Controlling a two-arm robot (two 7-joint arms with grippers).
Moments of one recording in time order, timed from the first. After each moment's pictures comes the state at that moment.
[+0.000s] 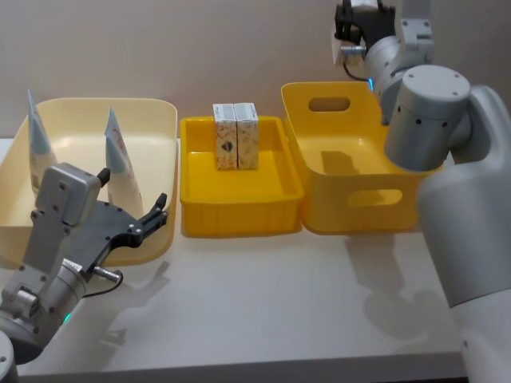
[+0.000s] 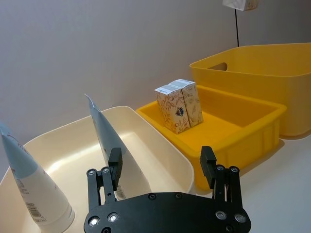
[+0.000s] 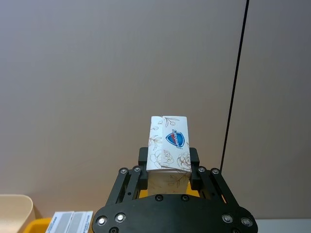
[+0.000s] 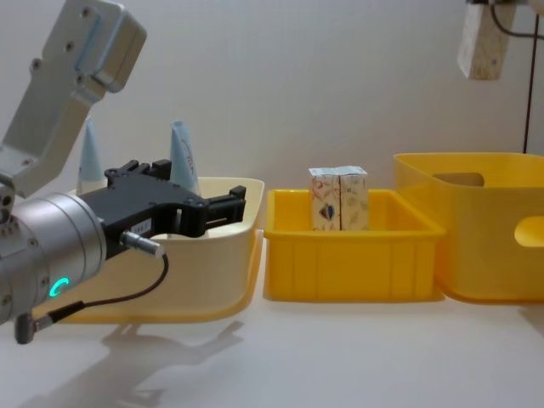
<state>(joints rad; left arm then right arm) -0.24 0.38 0.45 -1.63 -0.20 0.01 -0.01 0.72 0.03 -0.16 -1.32 0.08 0.43 -0.18</state>
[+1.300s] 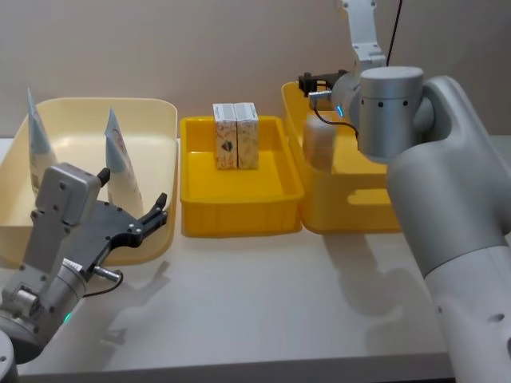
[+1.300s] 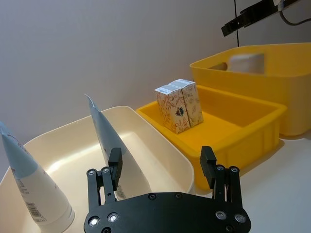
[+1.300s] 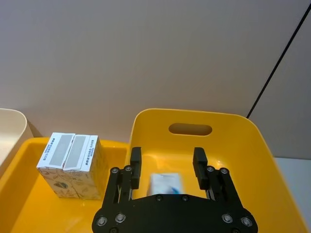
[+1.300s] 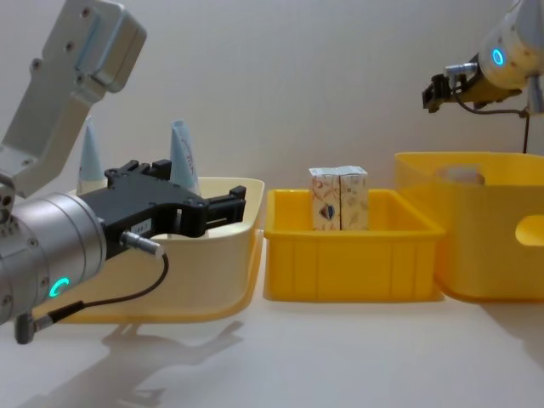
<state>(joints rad) -0.24 0.38 0.45 -1.63 -0.20 0.01 -0.01 0.84 -0.01 -0.18 -1.10 0.06 0.69 -0.14</state>
